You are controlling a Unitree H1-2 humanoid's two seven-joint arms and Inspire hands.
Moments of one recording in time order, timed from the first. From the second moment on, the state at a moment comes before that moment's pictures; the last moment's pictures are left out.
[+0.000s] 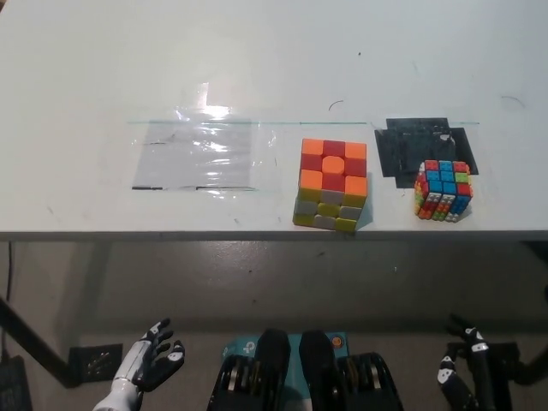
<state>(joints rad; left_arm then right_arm) -0.17 0.15 -0.01 0.57 0.09 -0.02 -0.02 0.01 -0.11 0.12 0.38 -0.44 -0.16 -0.40</state>
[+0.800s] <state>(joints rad) -0.17 0.14 0.00 0.58 0.10 -0.03 -0.02 0.05 -0.14 0.05 -0.26 -0.38 -0.03 -0.24</state>
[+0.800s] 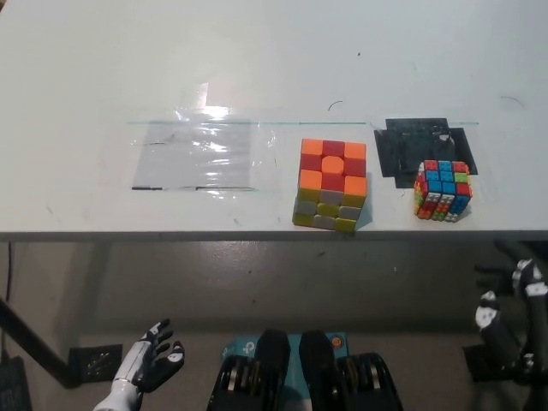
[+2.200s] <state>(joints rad) -0.17 0.14 0.01 0.59 0.10 -0.03 -0.02 -0.45 -0.44 0.29 -0.01 -0.52 0.26 0.22</state>
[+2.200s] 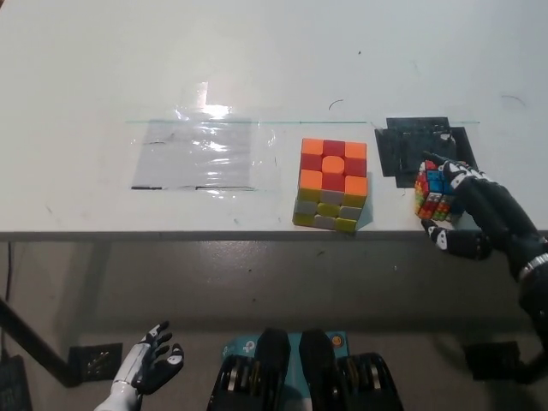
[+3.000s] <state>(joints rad) -0.16 0.14 0.01 0.59 0.10 -0.03 -0.02 -0.53 -0.44 0.27 0.09 -0.52 0.17 0.23</state>
